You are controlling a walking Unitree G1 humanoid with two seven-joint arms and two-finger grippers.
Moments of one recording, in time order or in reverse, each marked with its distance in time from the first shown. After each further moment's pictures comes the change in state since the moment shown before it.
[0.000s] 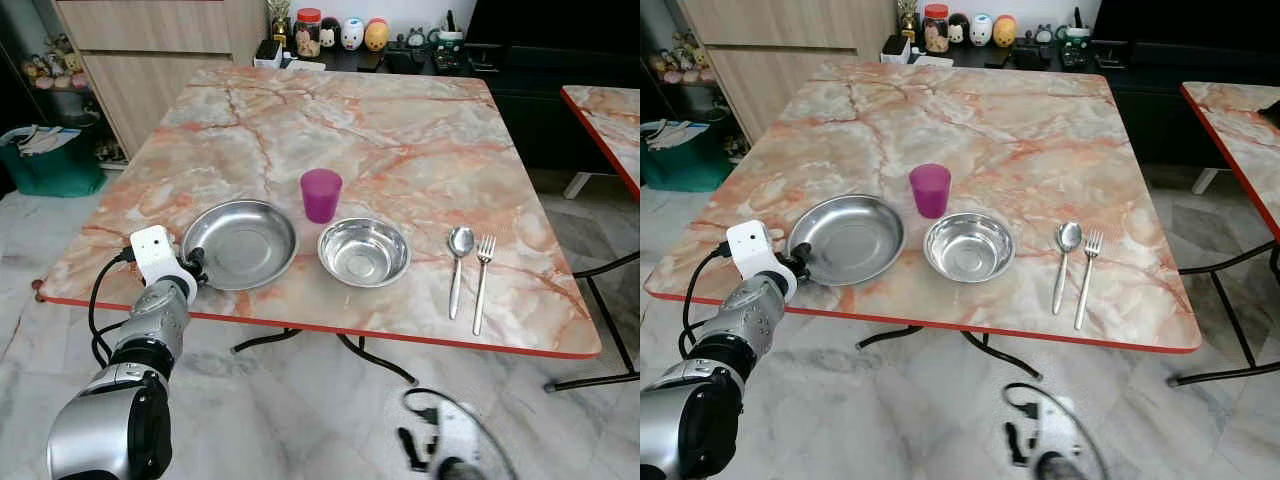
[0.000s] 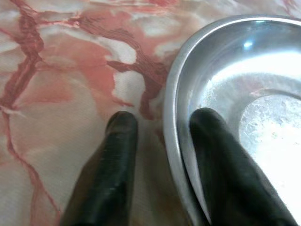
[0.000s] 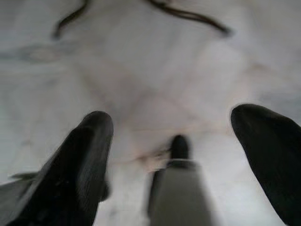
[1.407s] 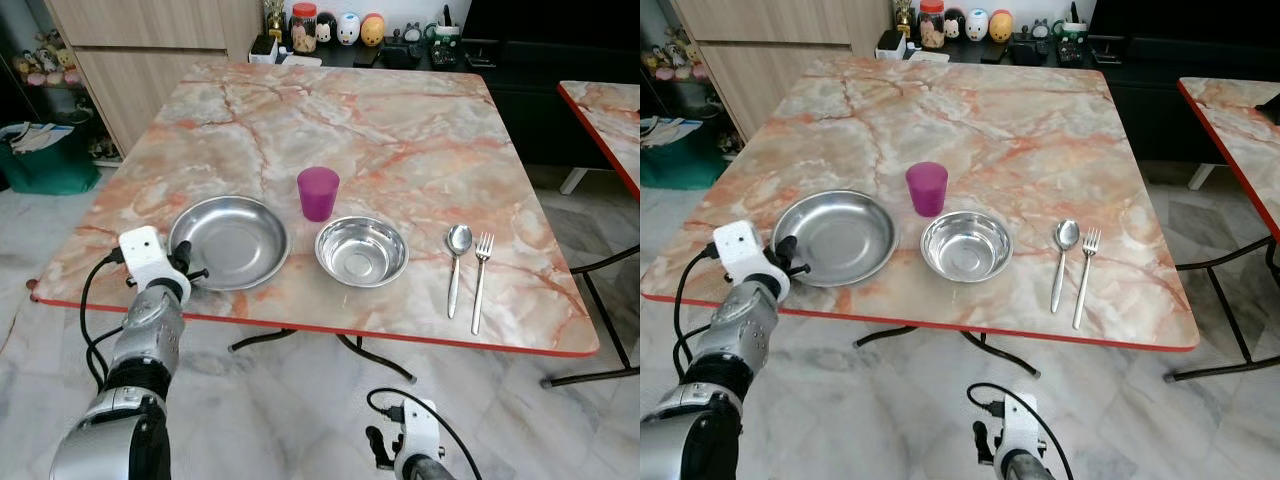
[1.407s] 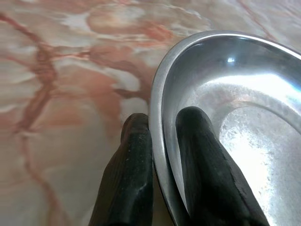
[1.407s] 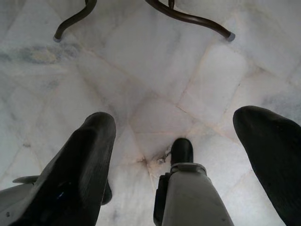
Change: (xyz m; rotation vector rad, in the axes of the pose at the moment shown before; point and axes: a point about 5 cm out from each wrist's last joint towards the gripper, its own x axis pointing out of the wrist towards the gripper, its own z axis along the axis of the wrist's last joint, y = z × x) left arm -0.015 0.012 0.000 -0.022 -0.163 -0.006; right arm 0.002 0.015 0.004 -0.027 -0.013 -0.014
